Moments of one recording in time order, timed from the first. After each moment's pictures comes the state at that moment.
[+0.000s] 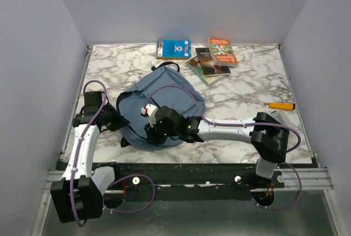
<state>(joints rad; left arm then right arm) 0.13 0.98 0.72 -0.76 0.35 -0.68 1.19 1.76 1.17 -0.02 -0.12 0.25</state>
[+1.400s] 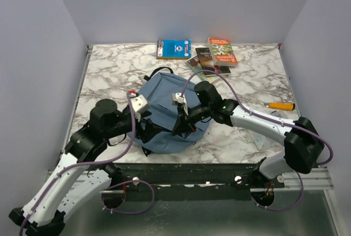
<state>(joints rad) -0.54 0.60 0.88 -0.60 0.43 0.02 0.82 1.48 0.99 -0.12 -0.92 -0.21</state>
